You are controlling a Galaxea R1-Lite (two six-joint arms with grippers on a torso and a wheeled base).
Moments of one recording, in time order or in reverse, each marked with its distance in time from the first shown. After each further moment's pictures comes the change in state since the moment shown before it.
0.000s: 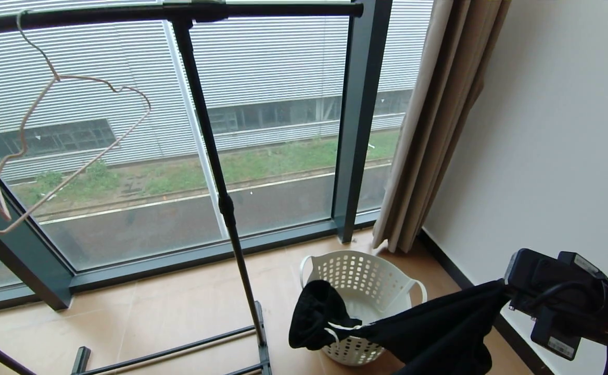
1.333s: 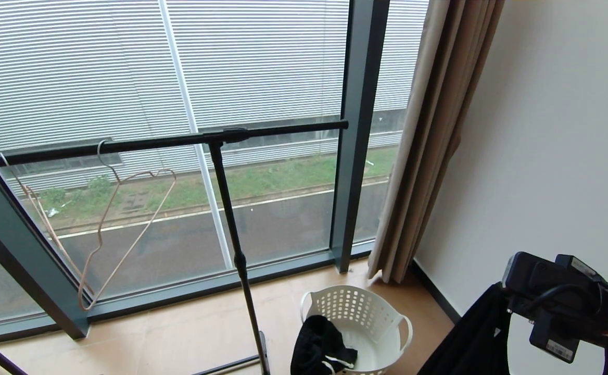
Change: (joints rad) left arm 0.000 0.000 0.000 -0.001 0.003 -0.002; right arm 0.000 0.007 0.007 -0.001 0.003 0.000
